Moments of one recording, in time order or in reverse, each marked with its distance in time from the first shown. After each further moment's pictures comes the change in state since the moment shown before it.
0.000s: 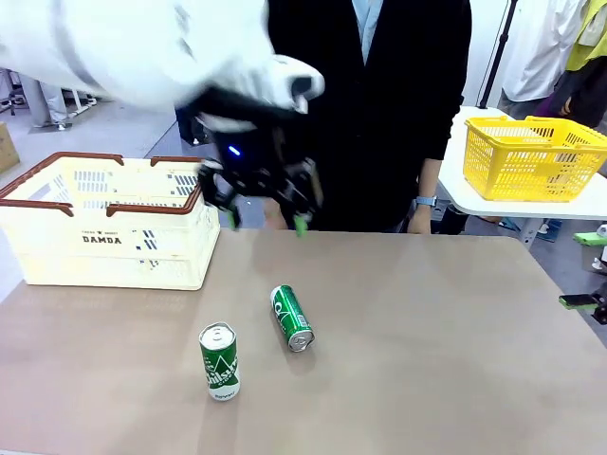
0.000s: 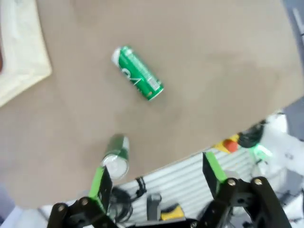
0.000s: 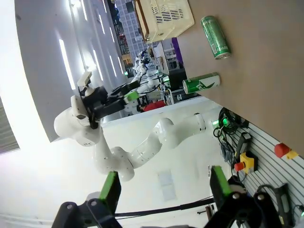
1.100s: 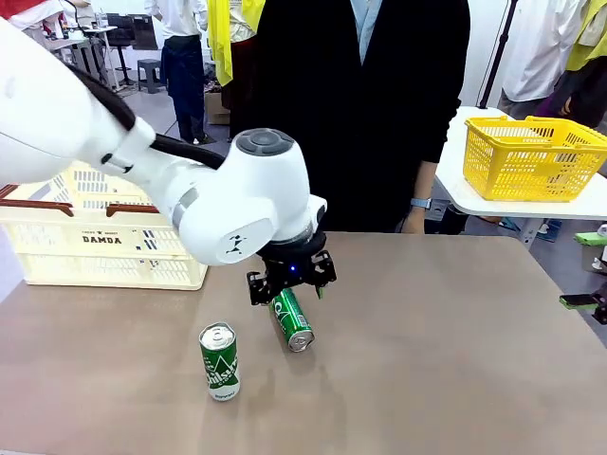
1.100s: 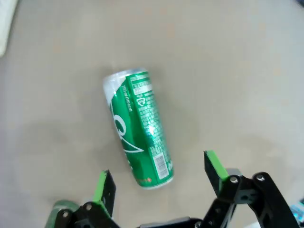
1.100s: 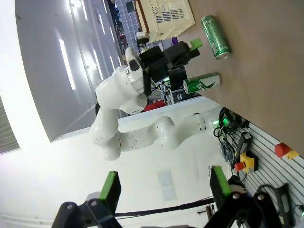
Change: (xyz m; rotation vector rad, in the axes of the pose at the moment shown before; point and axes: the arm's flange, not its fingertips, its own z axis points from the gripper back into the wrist) left arm 0.029 0.004 -0.210 0.014 -0.045 0.513; right arm -0.001 0.000 0.000 0.001 0.001 0.000
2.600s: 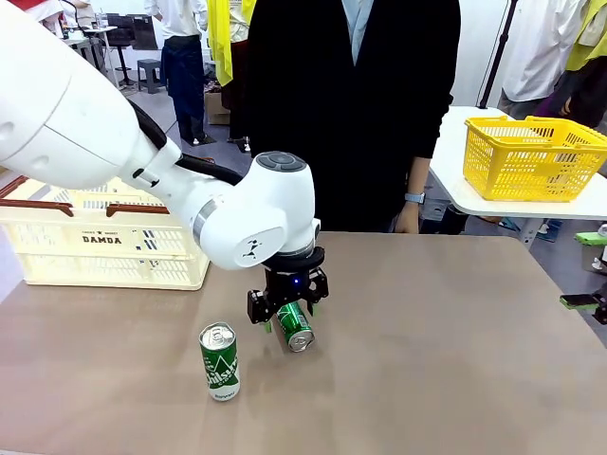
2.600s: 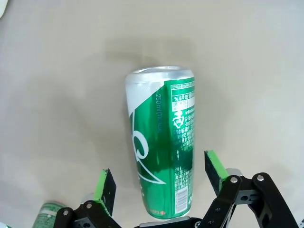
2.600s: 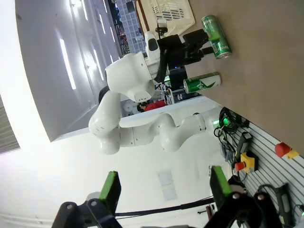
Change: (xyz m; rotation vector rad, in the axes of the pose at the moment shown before) left arm 0.013 0.002 -0.055 0.106 0.100 0.150; right arm 0.000 0.000 0.000 0.002 0.001 0.000
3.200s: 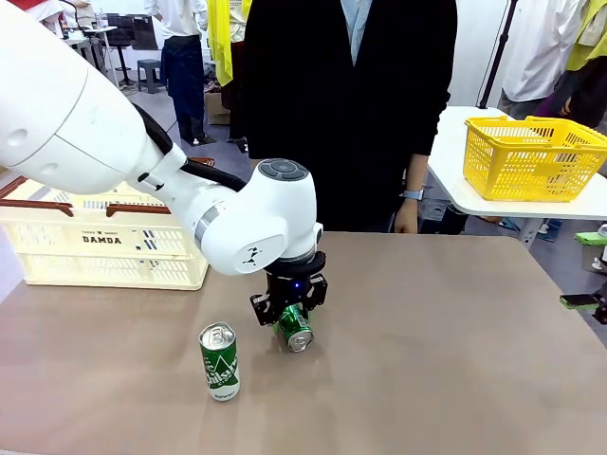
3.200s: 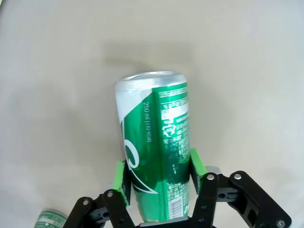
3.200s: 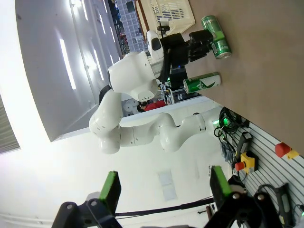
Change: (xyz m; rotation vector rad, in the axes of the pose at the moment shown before) left arm -0.001 -0.003 -0.006 -0.010 -0.025 -0.029; right arm 0.000 0.000 0.000 0.000 0.000 0.000
